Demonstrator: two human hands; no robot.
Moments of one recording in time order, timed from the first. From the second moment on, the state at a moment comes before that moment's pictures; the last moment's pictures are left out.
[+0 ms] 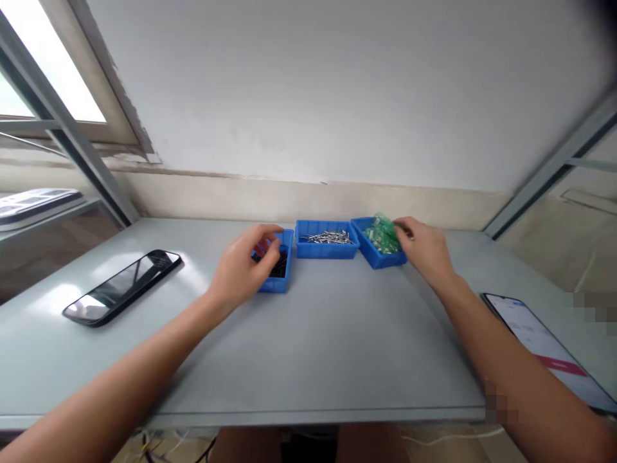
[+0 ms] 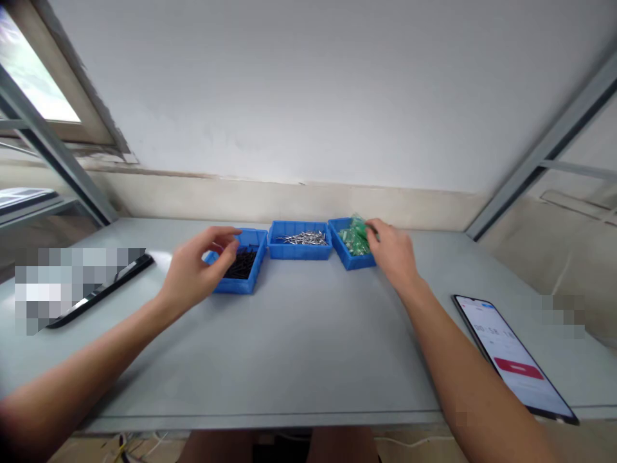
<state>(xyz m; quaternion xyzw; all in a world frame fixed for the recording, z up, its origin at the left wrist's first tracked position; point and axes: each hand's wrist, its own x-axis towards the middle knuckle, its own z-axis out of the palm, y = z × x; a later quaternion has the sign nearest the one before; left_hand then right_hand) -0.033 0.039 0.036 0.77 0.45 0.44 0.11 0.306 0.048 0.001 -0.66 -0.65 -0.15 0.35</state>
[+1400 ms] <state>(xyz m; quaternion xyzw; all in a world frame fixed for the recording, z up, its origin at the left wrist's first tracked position) -0.036 0.037 0.041 0.82 0.48 0.28 0.17 0.190 -0.005 -0.006 -0.35 -0.89 0.21 0.18</state>
